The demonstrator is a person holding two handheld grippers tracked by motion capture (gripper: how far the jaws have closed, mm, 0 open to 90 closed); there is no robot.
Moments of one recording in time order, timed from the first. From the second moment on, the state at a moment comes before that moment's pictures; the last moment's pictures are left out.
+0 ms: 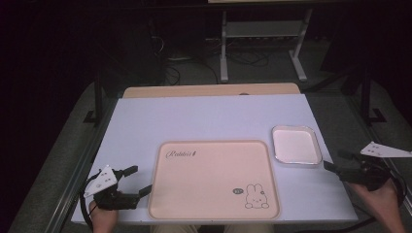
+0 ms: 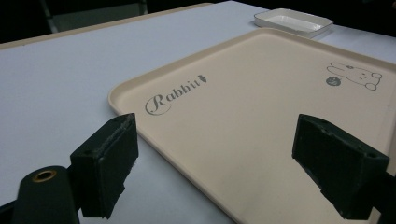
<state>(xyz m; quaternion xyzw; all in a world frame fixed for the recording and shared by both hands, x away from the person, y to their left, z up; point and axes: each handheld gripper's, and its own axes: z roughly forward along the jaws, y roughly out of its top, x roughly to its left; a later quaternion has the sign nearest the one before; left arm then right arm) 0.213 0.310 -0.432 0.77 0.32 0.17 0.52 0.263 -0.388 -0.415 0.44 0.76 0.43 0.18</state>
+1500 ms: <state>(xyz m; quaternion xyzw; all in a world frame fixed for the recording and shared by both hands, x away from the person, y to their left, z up) 0.215 0.311 -0.433 0.77 0.33 0.17 0.52 0.359 -0.388 -0.443 0.62 0.70 0.35 0.07</state>
